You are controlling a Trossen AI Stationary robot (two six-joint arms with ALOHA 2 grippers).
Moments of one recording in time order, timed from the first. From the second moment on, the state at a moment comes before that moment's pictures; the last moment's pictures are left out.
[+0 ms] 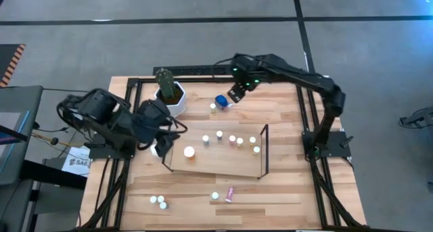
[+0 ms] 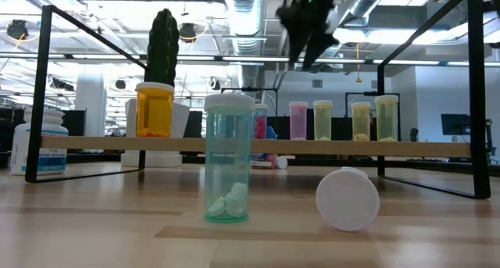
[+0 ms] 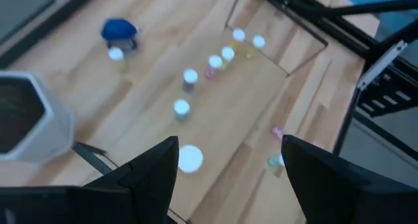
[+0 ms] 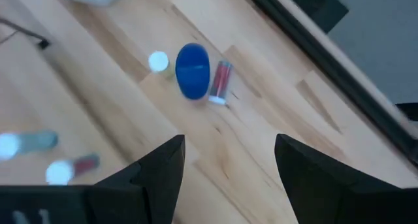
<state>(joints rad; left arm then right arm) -0.40 1.51 2.11 -1.57 -0.41 -0.91 -0.38 1.79 1.88 -1.22 0.12 0.35</state>
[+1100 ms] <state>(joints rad) -0.22 1.48 2.11 -1.57 -0.45 -0.83 -0.41 2.11 1.88 -0.94 0.02 0.28</state>
